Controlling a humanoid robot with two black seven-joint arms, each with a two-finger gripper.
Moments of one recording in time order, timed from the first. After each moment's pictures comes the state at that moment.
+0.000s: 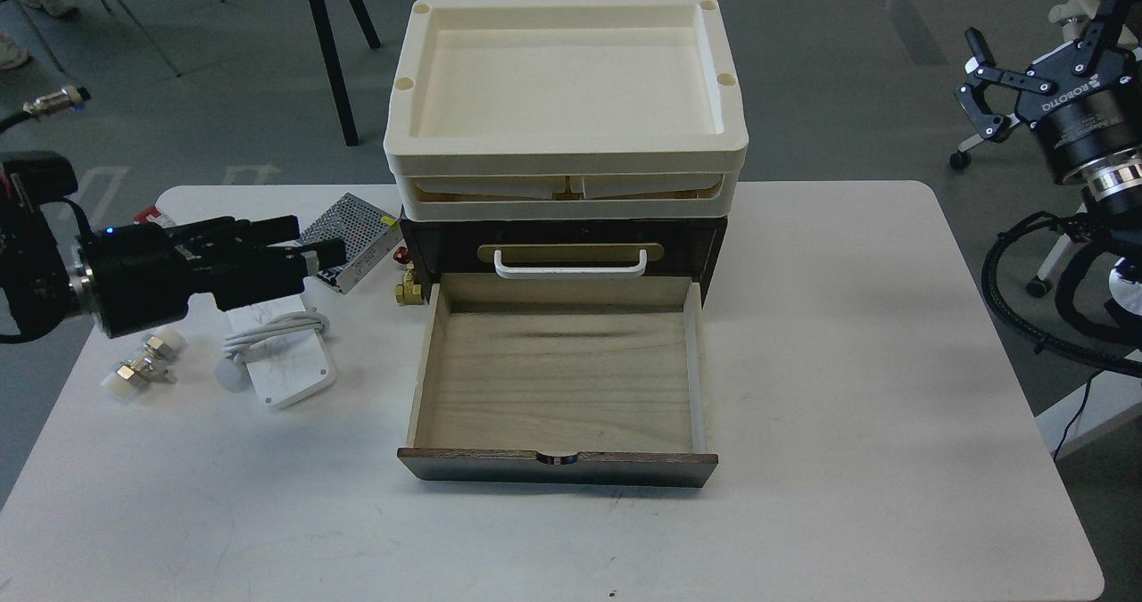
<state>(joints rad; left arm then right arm) -0.49 1.03 -0.70 -1.41 1.83 -0.20 -0.49 0.68 -0.62 0.83 0.87 0.04 0.49 0.42</state>
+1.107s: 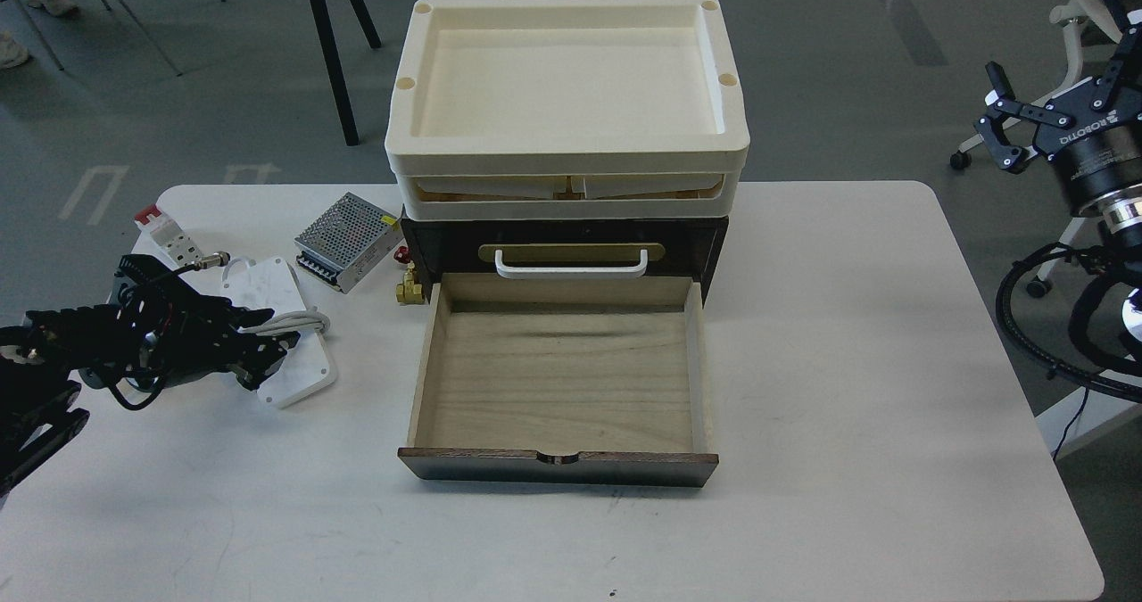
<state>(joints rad) -0.63 0.66 -0.40 -0.72 2.18 0.04 -0.49 0.60 -0.63 0.88 0.87 0.04 0.49 0.43</state>
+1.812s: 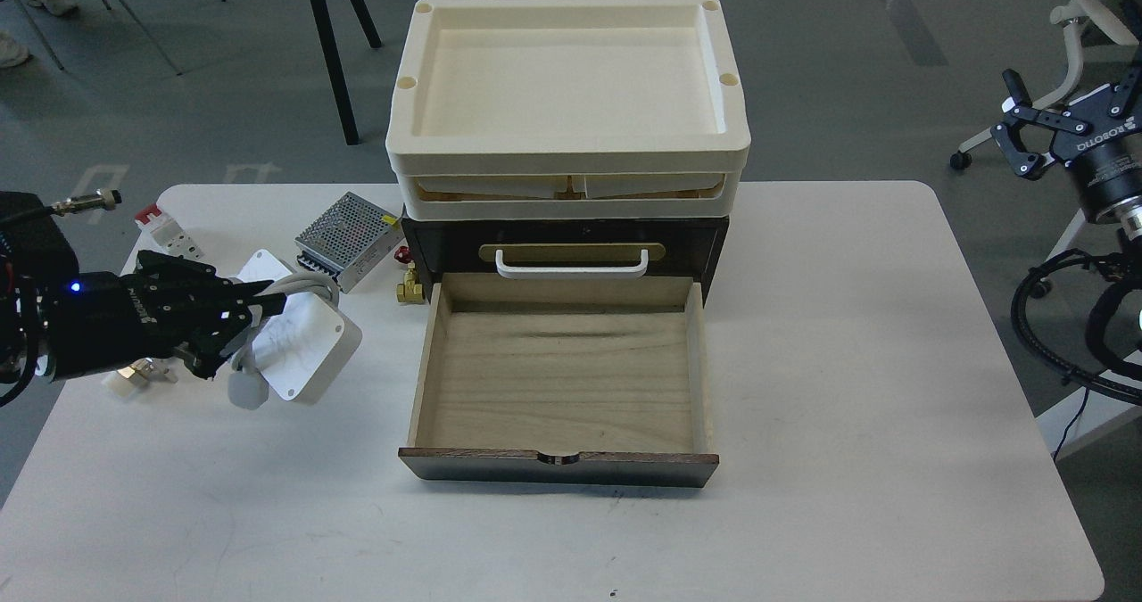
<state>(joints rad) -0.64 1.30 -0.42 -1.67 1.81 -0.03 -0.49 0.58 -0.65 0.88 0.86 0.04 0.49 0.43</state>
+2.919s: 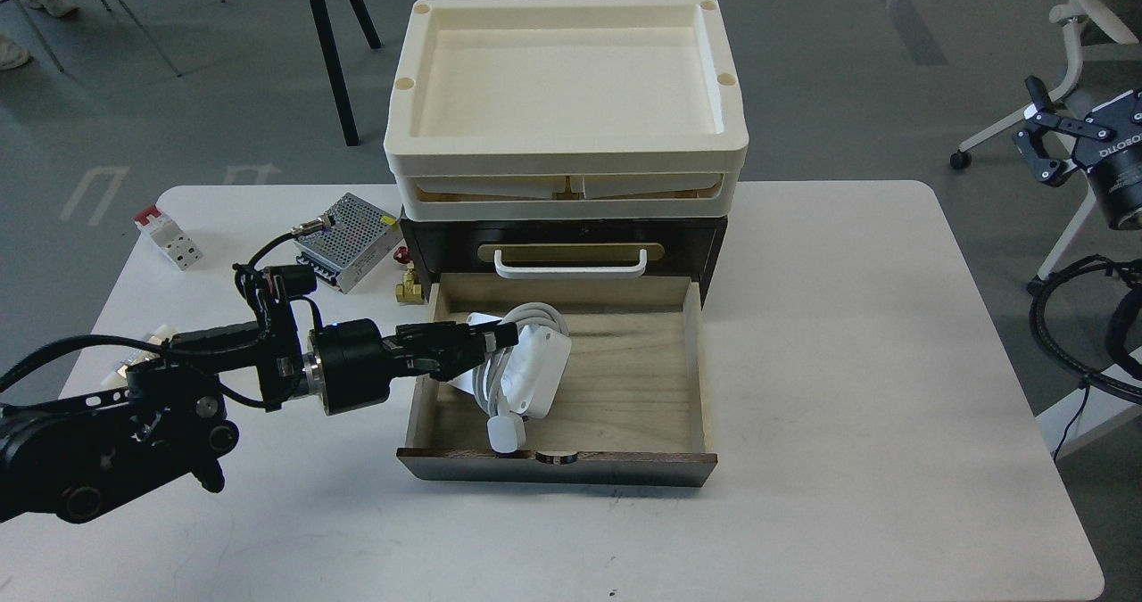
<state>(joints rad) -0.64 0.66 -0.32 -1.36 1.42 -0.10 -0.49 0.57 -0.68 0.89 0.84 0.04 0.49 0.43</state>
